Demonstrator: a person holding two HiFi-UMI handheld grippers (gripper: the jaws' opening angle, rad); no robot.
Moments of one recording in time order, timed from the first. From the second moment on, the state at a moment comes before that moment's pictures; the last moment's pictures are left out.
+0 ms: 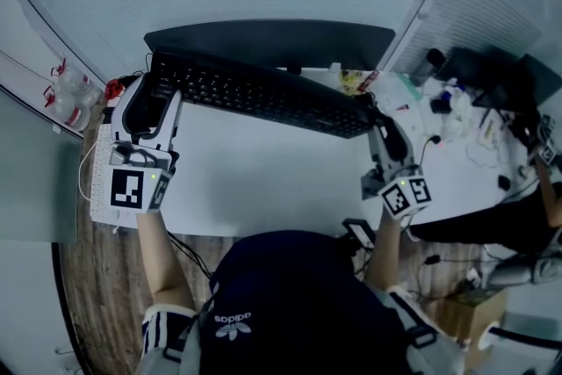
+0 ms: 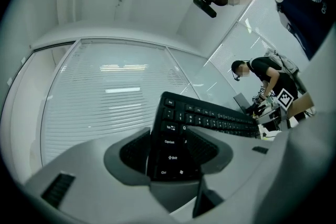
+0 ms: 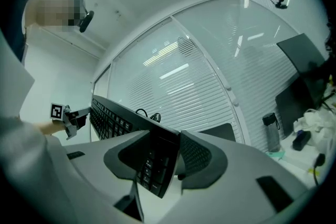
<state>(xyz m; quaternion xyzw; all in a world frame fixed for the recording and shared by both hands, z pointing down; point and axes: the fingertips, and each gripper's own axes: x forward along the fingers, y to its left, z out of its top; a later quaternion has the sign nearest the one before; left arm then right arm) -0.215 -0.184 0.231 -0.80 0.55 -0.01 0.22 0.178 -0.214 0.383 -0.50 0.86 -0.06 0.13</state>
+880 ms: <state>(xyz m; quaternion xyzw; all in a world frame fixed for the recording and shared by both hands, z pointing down) -0.230 -0.187 0.247 -0.82 0.55 0.03 0.18 0.178 -0.203 0.377 -0.50 0.86 -0.06 0.11</state>
